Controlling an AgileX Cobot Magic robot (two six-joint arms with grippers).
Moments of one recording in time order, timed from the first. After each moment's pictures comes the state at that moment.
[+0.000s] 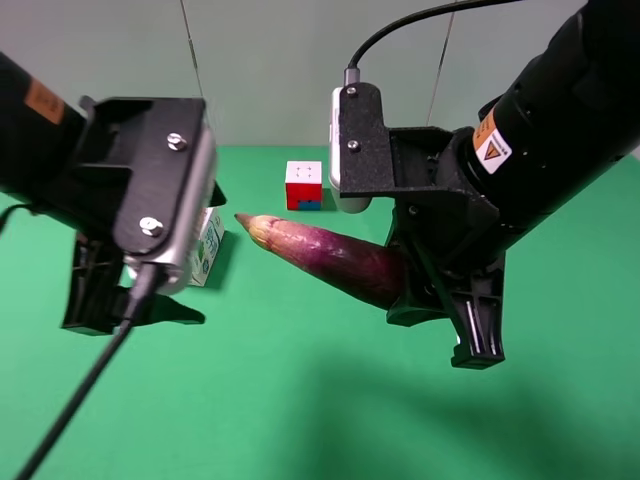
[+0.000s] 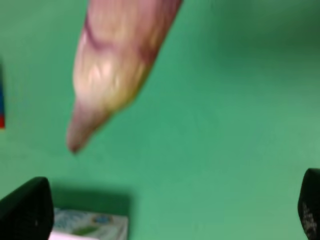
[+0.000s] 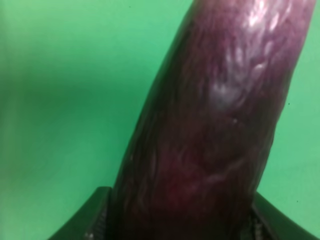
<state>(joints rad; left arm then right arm) -0.74 1.28 -0.86 -0.22 0.64 1.10 0.90 1.36 -1.00 0.06 0.93 -0.73</state>
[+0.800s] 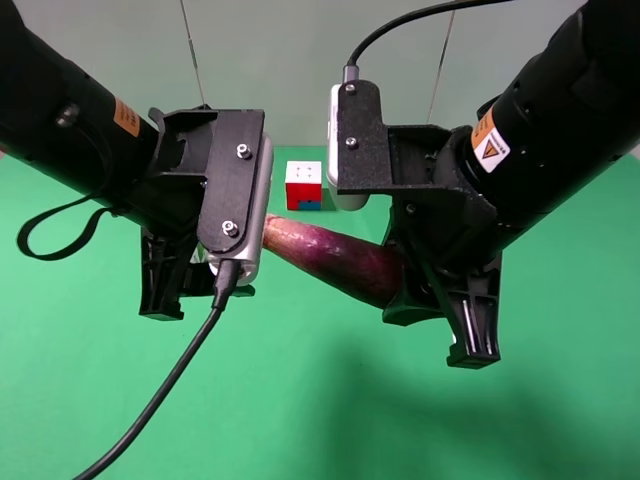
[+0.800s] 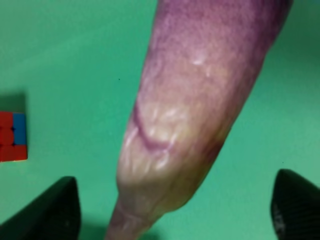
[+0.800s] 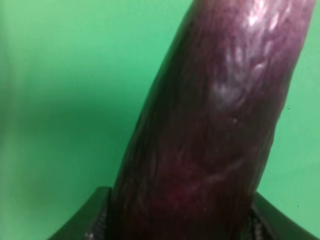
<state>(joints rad) -0.76 1.39 -0.88 -0.23 0.50 1.10 0.90 1.36 -1.00 0.07 0.92 -0.73</state>
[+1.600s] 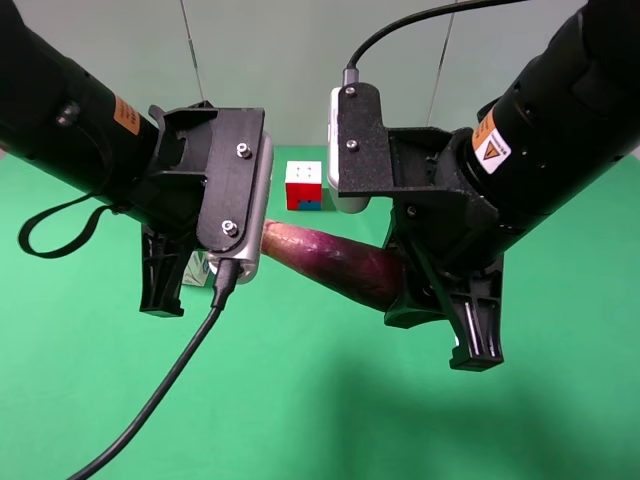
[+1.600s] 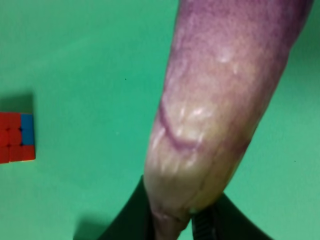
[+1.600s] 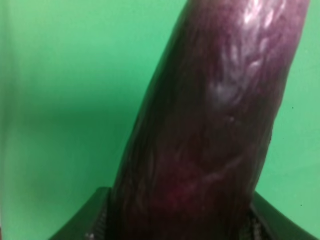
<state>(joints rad) -0.76 1.39 -0.89 -0.22 0.50 1.11 0.90 1.36 -1.00 0.08 0.93 -0.73</state>
